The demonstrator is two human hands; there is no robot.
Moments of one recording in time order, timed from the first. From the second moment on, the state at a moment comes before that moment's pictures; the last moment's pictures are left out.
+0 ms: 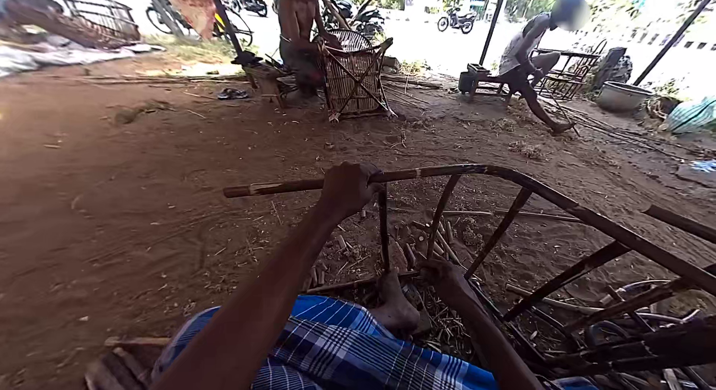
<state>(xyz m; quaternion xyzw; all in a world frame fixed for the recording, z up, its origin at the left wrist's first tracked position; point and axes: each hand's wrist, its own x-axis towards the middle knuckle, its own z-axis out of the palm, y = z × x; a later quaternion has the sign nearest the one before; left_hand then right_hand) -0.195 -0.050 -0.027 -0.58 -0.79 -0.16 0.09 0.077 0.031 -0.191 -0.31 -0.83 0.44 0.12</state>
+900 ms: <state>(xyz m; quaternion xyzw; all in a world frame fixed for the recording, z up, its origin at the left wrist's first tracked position) -0.182 -0.067 -0.043 -0.57 -0.76 -0.28 0.13 -0.048 0.061 -0.014 -0.15 -0.91 0.23 0.32</state>
